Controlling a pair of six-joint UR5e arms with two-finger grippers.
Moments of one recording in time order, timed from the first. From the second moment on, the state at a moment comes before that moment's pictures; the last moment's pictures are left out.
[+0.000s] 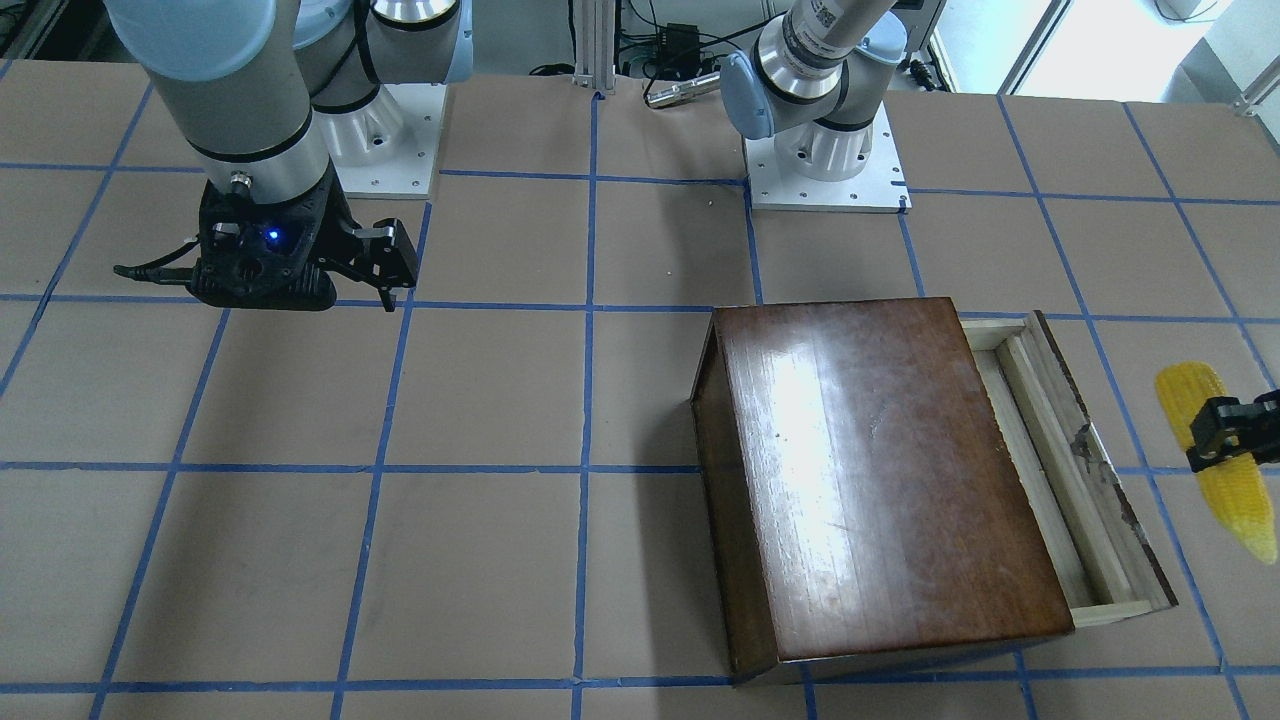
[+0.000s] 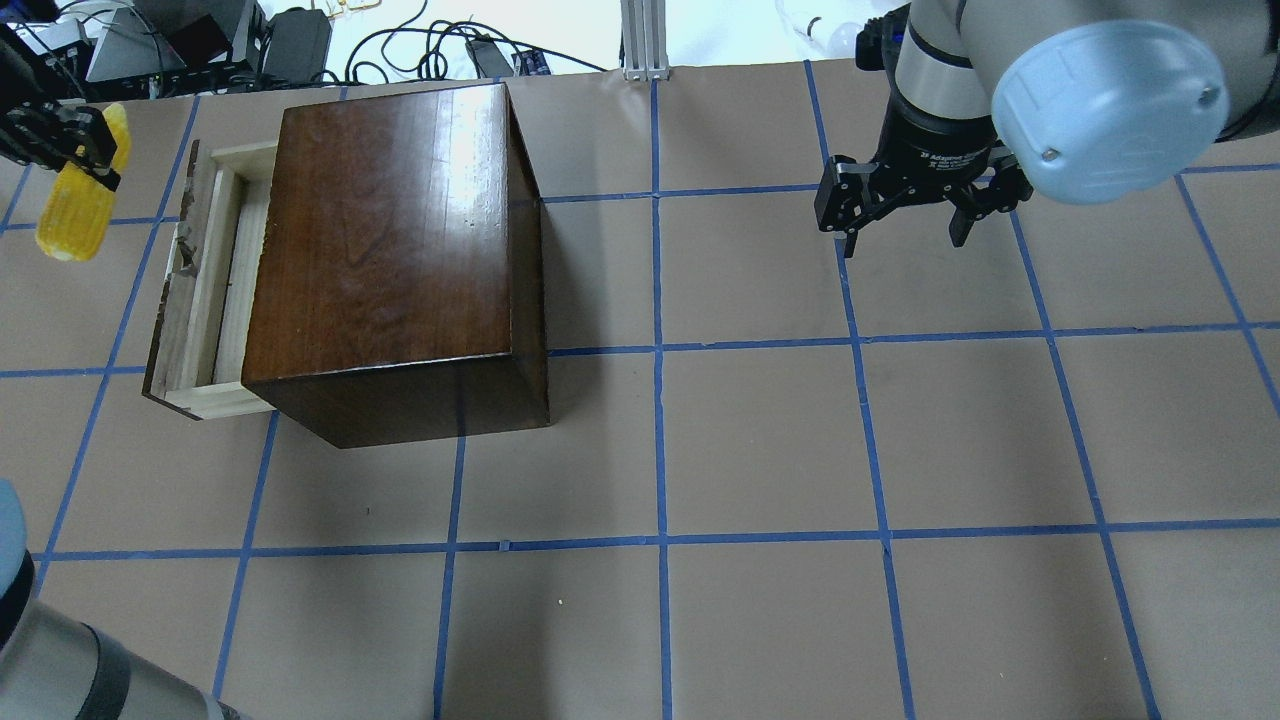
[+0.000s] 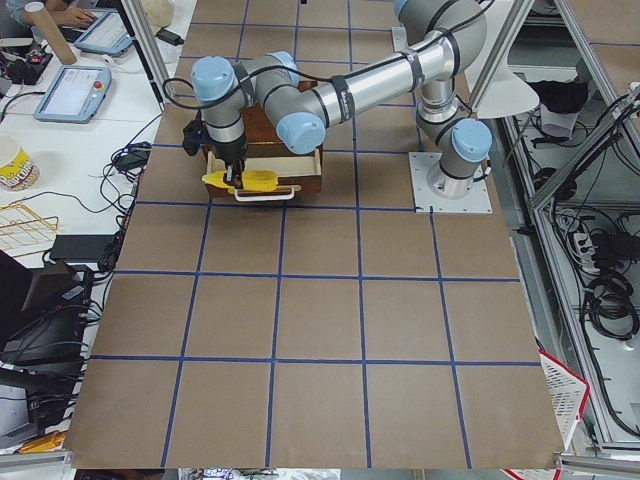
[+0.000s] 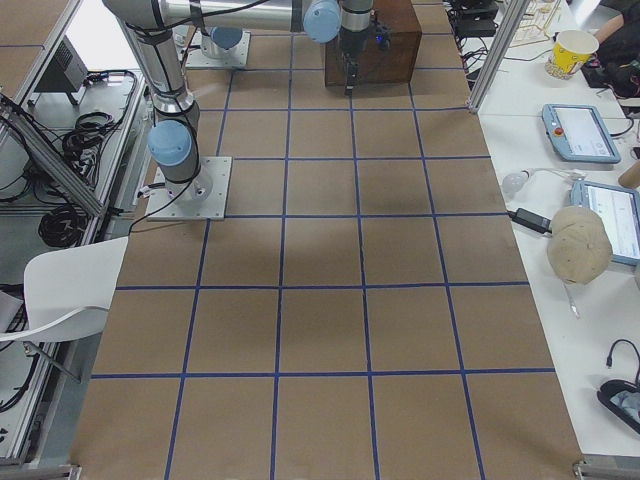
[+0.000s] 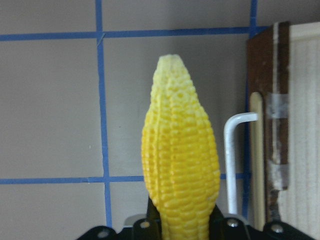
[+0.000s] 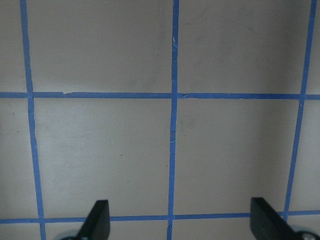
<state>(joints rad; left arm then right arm) -1.13 -1.96 -1.26 -1.48 1.57 0.56 1.65 -1.48 1.58 -1.62 -1.63 0.06</state>
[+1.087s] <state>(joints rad) -1.22 -1.96 -1.37 -1.46 1.53 0.40 1.65 -1.48 1.58 -1.62 -1.63 0.06</state>
